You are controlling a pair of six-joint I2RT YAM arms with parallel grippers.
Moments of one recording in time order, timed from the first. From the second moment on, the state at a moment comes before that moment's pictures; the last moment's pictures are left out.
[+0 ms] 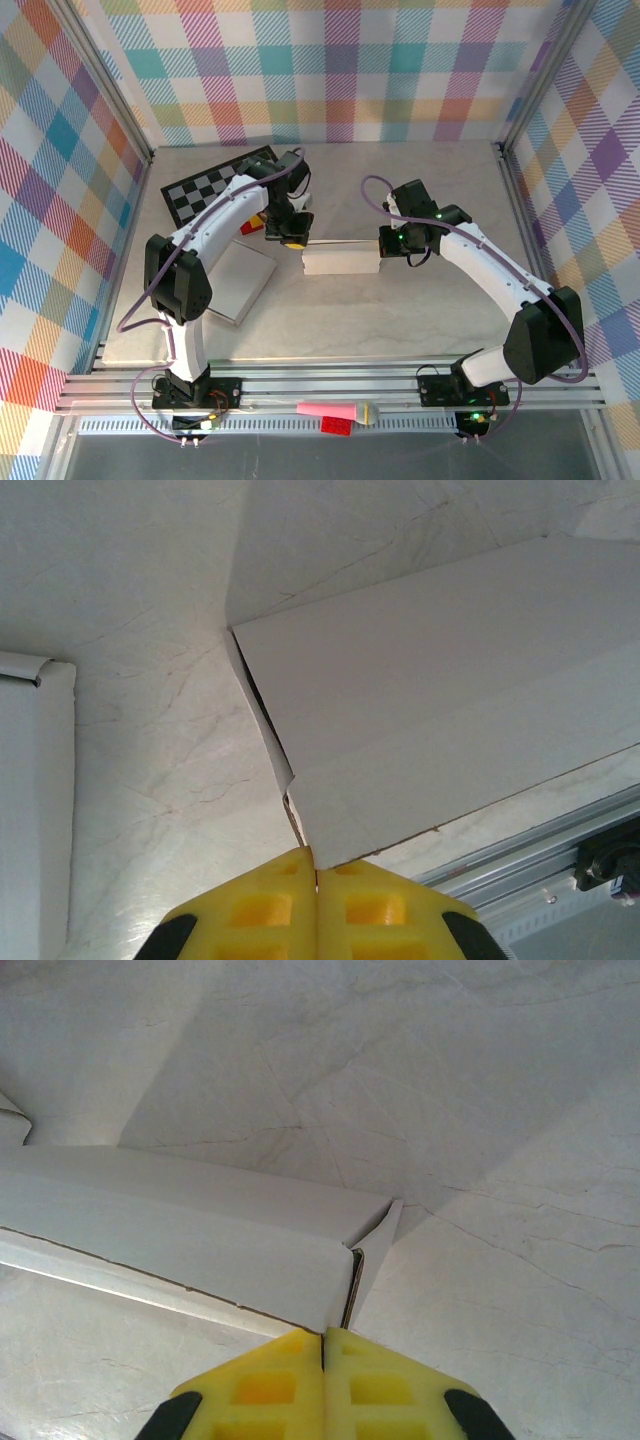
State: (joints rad) left arm -0.54 1.91 1.83 -1.36 0.27 -0.36; right arm 0.48 1.42 1.17 -0.83 -0.13 0.32
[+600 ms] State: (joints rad) left arm -0.54 1.88 1.76 -1.31 0.28 -0.36; right arm 0.48 1.43 1.17 -0.82 -0.13 0.30
